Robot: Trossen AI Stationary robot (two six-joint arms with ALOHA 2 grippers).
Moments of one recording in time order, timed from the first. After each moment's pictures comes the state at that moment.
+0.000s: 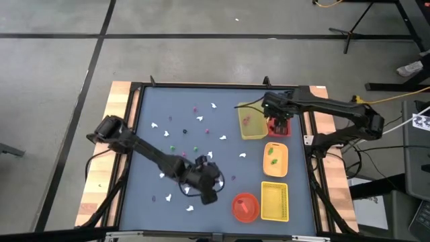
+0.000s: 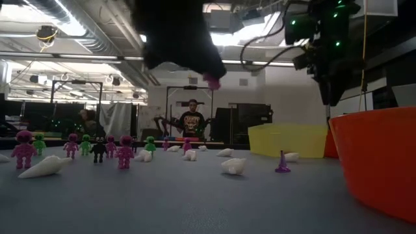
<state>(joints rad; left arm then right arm) -0.41 1.85 1.29 -0.33 -0.36 -0.63 -0.40 1.30 1.05 -1.21 0.22 -0.30</state>
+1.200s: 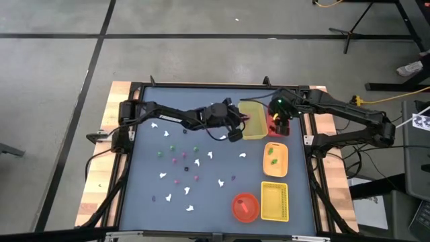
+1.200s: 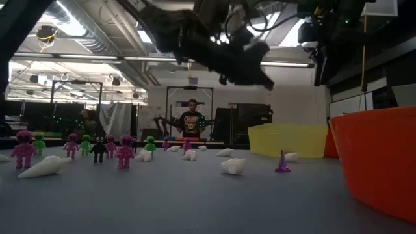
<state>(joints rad) 0.17 2.02 1.29 0.43 -0.17 0.07 -0.40 1.14 1.05 -1.10 0.02 -0.29</state>
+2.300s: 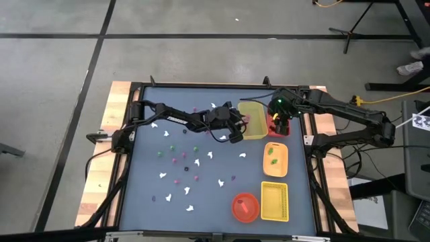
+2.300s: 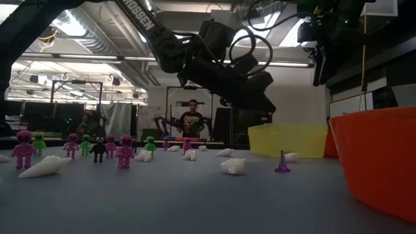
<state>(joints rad) 0.19 2.12 1.29 0.48 -0.17 0.06 -0.40 1.14 1.05 -1.09 0.03 -0.29</state>
